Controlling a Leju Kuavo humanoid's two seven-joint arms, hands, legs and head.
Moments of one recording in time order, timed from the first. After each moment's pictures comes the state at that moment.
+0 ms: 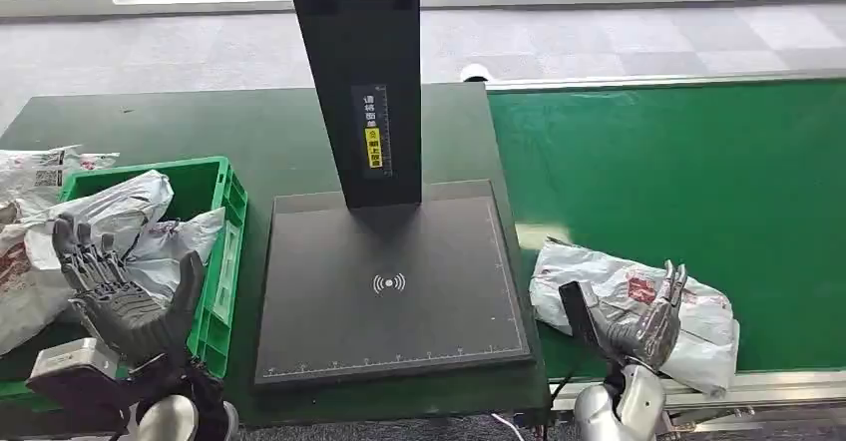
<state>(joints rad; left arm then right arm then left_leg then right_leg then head) 0.02 -0.29 -0.03 -1.61 -0.17 0.61 -0.70 -0.12 0.29 -0.60 -0.99 1.28 -0.70 -0.16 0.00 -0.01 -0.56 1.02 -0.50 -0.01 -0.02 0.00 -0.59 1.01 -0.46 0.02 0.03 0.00</state>
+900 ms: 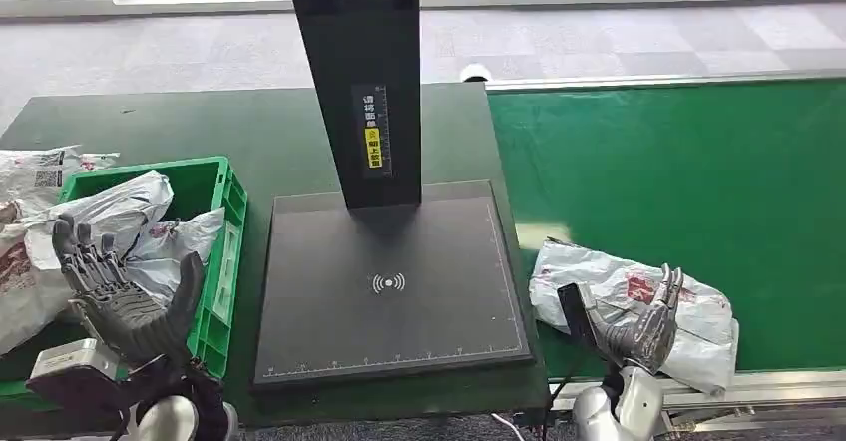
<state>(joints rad) 0.02 -0.29 -0.03 -1.62 -0.17 0.62 -0.70 -0.13 0.29 -0.60 -0.97 1.30 -0.68 -0.14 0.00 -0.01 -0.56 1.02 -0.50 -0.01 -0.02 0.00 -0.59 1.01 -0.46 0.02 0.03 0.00</state>
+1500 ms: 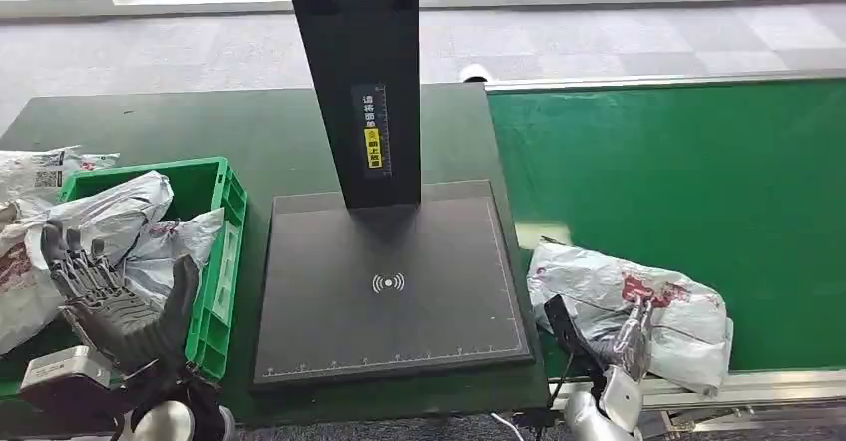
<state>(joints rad) 0.04 -0.29 -0.03 -1.64 -0.17 0.65 -0.70 -0.24 0.20 -0.61 -0.61 1.39 -0.60 0.07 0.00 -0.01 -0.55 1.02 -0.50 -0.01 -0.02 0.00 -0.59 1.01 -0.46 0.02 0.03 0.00</state>
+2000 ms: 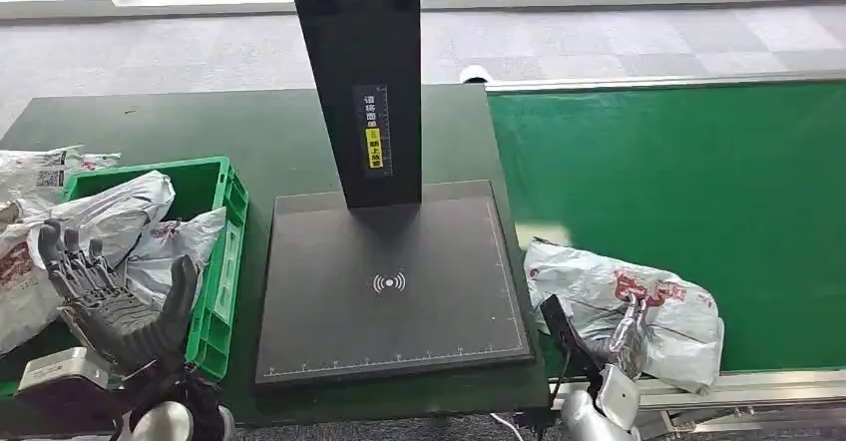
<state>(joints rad) 0.04 -0.29 -0.03 -1.65 -0.17 0.65 -0.70 -0.25 0.20 -0.61 -0.58 1.39 -0.61 0.07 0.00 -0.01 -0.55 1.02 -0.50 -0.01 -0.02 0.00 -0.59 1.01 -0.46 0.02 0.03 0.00</state>
